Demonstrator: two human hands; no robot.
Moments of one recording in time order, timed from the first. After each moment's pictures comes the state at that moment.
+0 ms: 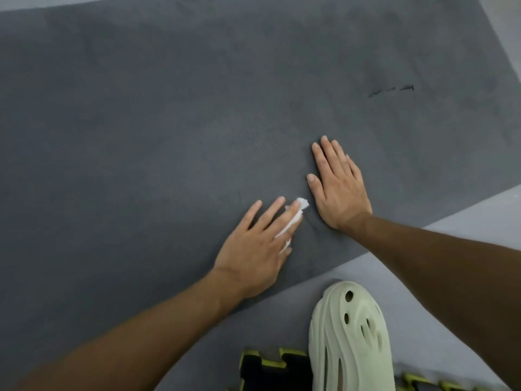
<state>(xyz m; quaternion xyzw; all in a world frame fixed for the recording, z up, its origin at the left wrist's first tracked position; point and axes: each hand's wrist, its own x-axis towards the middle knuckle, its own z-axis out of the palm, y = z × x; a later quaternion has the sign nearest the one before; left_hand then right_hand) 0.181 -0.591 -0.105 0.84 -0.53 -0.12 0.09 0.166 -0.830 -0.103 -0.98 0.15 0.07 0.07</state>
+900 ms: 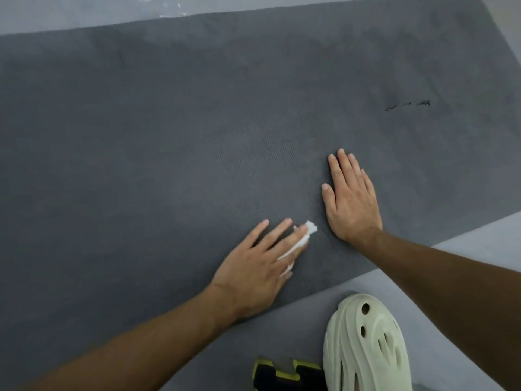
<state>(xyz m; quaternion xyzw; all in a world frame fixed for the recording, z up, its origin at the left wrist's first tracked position) 0.181 -0.557 -0.105 0.81 -0.56 -0.14 0.08 0.167 -0.814 -0.106 -0.98 0.19 0.04 0.08</state>
